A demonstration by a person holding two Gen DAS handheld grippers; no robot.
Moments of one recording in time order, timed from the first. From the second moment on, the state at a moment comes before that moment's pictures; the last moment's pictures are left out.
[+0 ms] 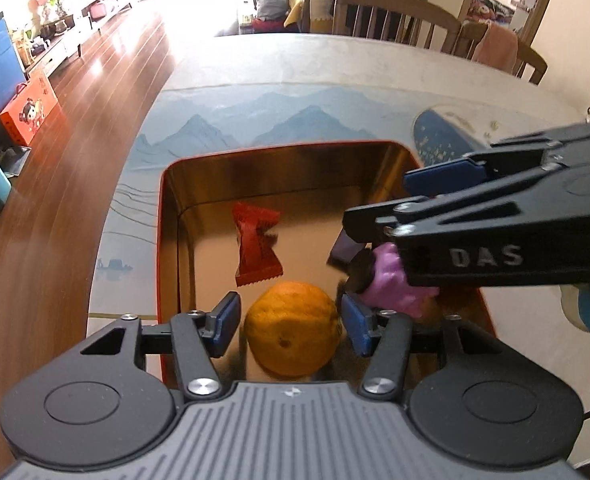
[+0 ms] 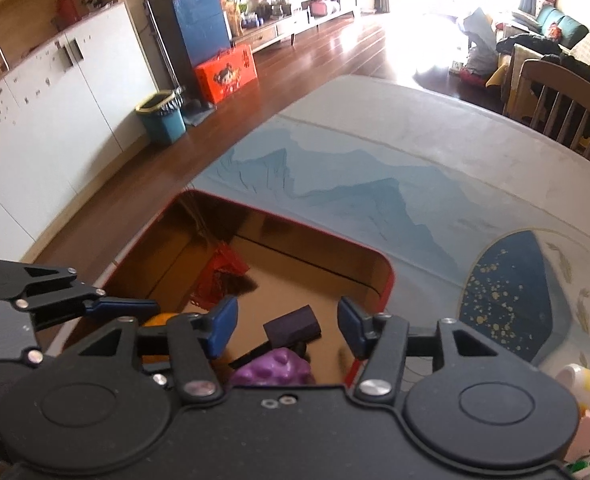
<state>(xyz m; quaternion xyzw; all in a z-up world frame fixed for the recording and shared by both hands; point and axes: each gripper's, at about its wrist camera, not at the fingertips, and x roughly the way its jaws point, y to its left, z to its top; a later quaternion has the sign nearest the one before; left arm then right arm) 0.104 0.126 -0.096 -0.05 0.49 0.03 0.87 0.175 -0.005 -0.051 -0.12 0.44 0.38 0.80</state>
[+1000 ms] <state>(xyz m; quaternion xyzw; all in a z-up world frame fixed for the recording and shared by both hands) 0.110 0.004 -0.054 -0.04 0.43 -0.01 0.90 0.155 -0.214 -0.019 -0.01 0.39 0.27 0.88</state>
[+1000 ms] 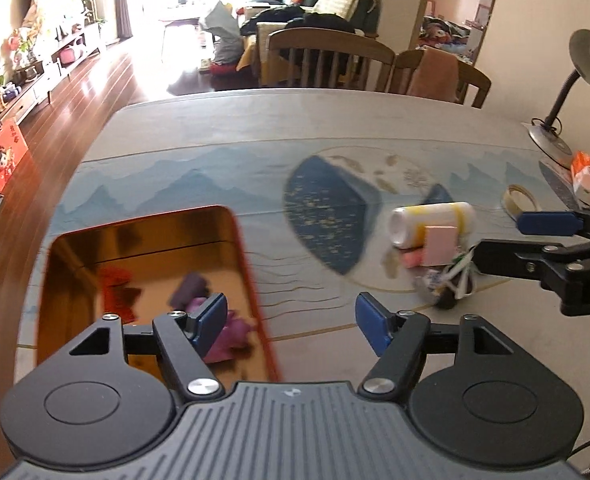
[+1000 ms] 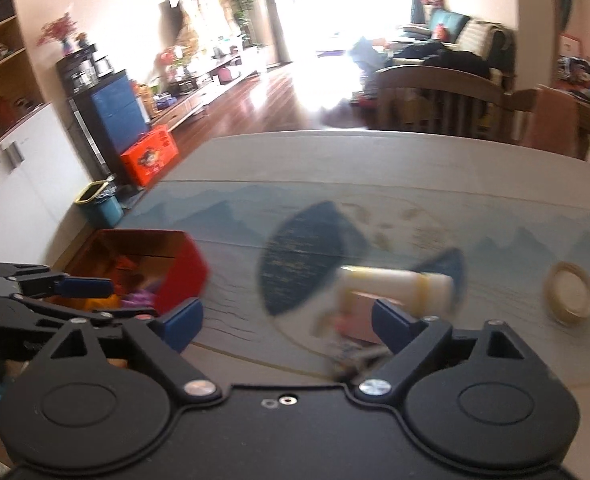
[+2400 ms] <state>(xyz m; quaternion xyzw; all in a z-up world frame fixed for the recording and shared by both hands) 0.226 -0.150 -0.115 -0.02 0.48 0.01 0.88 0.292 -0.401 -0.103 -0.03 0.43 0.12 0.89</state>
